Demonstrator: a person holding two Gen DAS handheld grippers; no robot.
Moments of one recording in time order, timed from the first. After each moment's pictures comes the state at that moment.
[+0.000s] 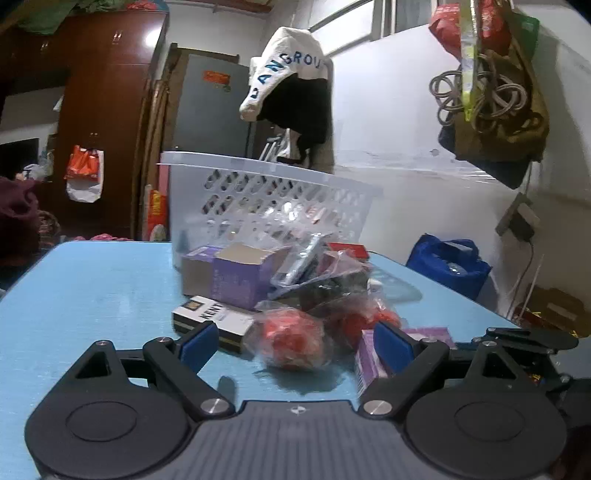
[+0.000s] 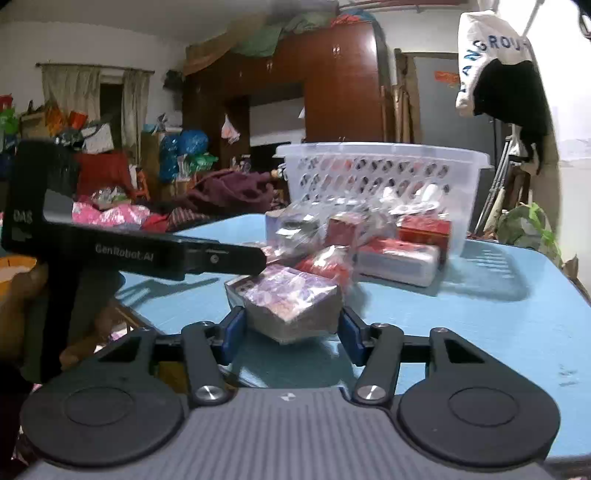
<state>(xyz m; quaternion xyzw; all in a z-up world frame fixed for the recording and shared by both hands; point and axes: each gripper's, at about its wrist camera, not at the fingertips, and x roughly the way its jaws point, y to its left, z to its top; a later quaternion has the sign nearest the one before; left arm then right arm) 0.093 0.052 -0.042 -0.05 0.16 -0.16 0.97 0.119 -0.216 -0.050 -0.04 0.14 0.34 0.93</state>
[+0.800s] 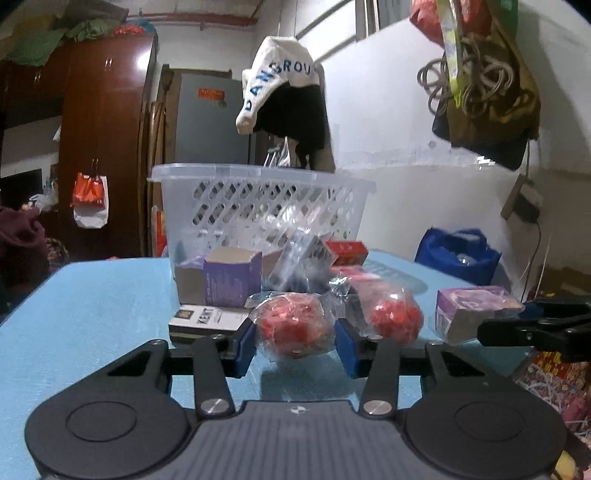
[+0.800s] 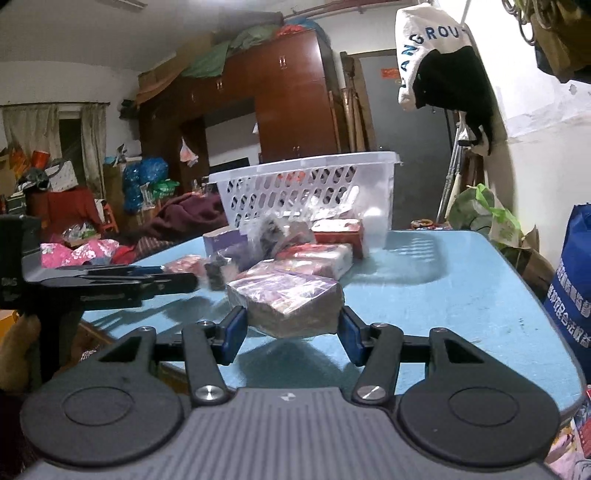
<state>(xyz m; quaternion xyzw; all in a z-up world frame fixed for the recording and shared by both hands) 0.081 0.031 -0.049 0.00 0.13 -0.13 0.98 0.124 -0.272 -0.044 0.02 0.15 0.29 0.95</state>
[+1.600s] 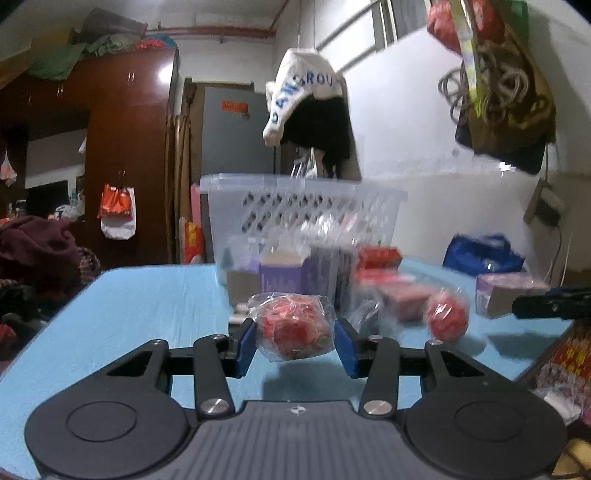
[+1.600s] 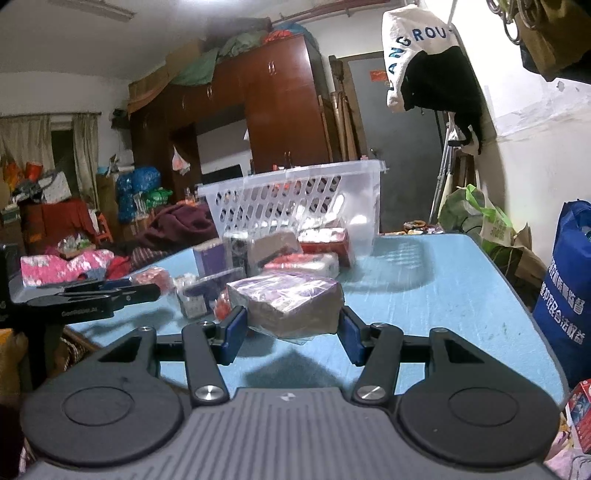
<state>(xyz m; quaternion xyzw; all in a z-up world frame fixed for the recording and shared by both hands) 0.064 0.059 -0.047 0.00 0.11 -0.09 0.99 0.126 -0.284 -0.036 0.04 0.14 0.28 0.95</state>
